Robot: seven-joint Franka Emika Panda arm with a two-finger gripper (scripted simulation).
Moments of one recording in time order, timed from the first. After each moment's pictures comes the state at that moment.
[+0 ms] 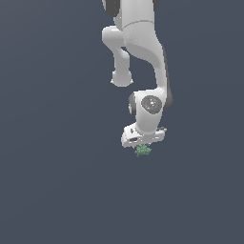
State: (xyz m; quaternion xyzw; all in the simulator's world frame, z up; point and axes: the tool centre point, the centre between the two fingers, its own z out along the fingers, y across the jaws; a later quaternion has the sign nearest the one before) arm 0.002 0.098 0.041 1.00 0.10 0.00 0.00
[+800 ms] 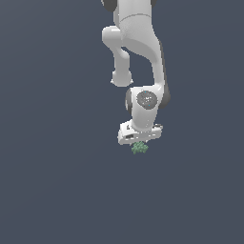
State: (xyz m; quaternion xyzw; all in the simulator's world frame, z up) arm -0.003 0.081 0.056 1.00 0.10 0.00 0.00
